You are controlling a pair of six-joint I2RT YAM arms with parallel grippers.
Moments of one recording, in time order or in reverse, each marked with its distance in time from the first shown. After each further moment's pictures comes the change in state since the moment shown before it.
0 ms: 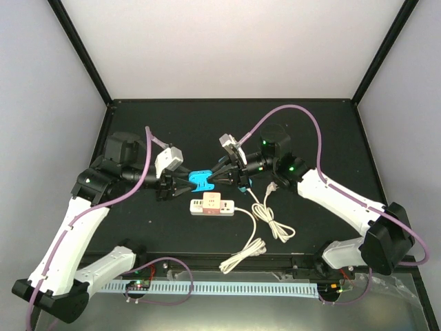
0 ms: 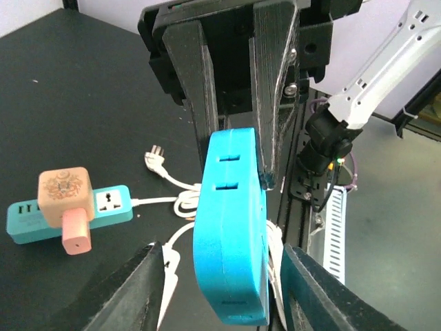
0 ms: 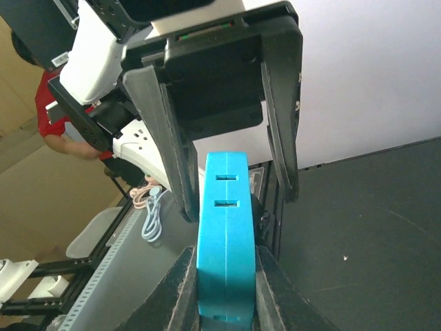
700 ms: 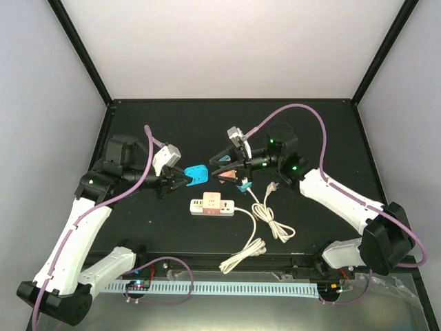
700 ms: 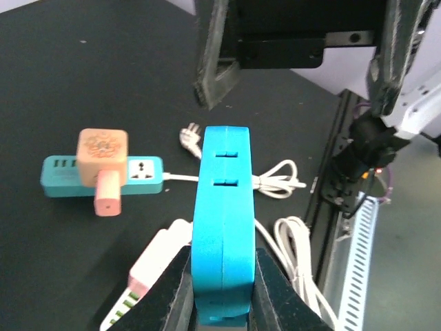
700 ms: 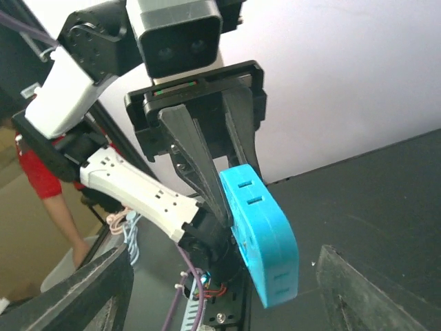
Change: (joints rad) left arm 0.055 -0.018 -0.095 0.046 -0.037 -0.097; right arm -0.054 0.000 -0.039 0.117 0.035 0.085
